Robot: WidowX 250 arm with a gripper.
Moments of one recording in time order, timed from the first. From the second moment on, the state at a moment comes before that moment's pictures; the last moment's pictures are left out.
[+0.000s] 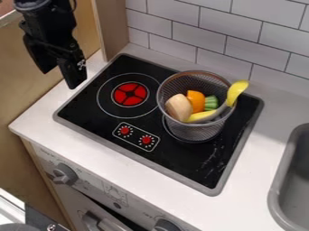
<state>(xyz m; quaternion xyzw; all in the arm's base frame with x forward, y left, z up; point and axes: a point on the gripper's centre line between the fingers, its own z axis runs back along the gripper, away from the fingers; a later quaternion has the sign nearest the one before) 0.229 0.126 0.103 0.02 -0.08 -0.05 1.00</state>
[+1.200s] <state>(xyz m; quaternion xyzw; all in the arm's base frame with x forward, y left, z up) 0.292 0.035 0.088 0.06 -0.13 0.06 0.99</state>
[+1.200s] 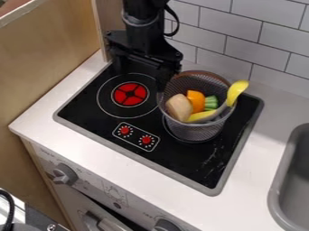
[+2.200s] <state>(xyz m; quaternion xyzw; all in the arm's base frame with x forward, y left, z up) 0.304 0.036 0.069 0.05 -0.14 0.04 0.99</state>
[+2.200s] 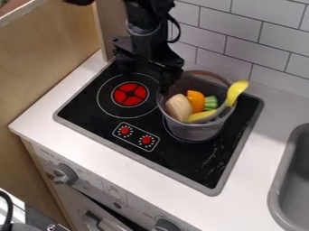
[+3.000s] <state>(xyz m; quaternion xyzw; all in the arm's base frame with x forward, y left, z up) 0.310 0.012 0.044 0.05 -0.19 0.09 0.98</state>
